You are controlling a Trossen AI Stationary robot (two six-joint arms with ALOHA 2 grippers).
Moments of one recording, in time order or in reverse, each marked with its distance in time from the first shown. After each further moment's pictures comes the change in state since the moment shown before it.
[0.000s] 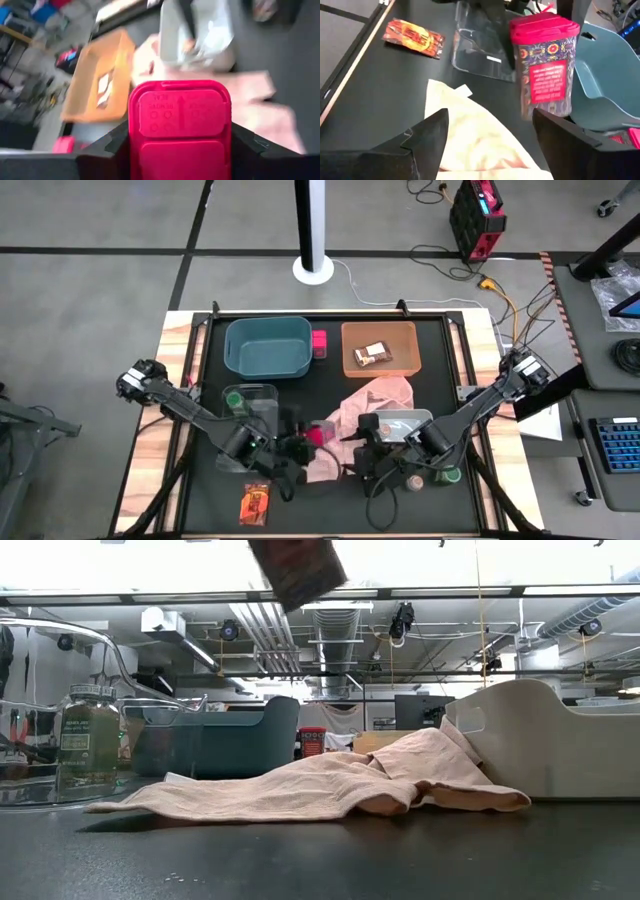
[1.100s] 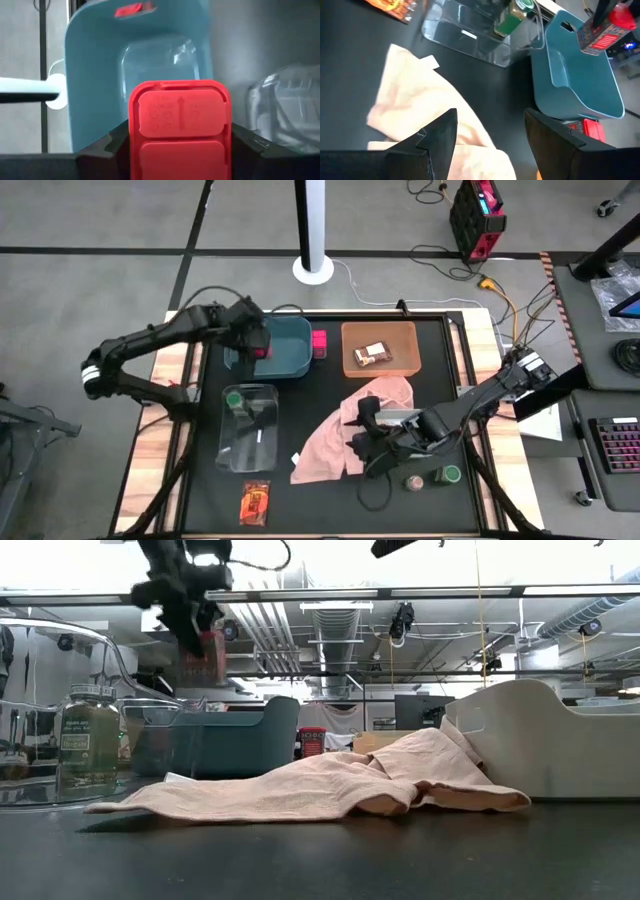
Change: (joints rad) left arm 1.005 -0.427 -0.228 -0.394 0.724 0.692; right arm -0.088 -0.037 0.007 -0.142 0.000 -0.158
